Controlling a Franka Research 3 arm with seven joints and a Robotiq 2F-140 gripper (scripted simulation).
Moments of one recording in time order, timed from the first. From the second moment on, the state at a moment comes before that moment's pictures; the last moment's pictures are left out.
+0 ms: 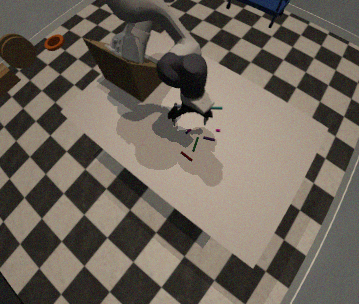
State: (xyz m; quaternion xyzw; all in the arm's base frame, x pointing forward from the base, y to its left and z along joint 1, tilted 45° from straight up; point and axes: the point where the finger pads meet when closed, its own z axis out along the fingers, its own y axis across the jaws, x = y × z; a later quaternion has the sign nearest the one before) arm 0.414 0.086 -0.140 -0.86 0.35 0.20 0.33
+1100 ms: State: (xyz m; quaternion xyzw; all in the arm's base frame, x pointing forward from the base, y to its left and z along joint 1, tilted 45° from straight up) arm 0.413 0.081 -0.133 -0.71 0.58 0.28 0.26
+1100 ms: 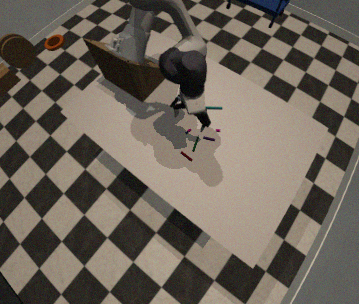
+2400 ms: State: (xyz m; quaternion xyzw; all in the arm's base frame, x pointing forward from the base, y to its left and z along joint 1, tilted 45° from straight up) arm 0.418 0.079 -0.128 -0.59 0.71 0.32 0.20
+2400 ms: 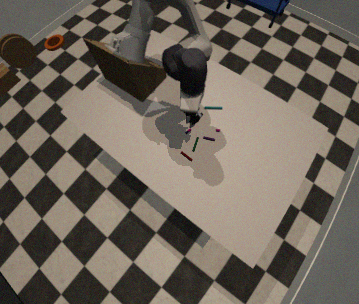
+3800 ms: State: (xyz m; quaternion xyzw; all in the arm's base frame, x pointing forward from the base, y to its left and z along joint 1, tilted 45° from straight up) arm 0.412 0.095 -0.141 -0.59 0.71 0.33 0.20
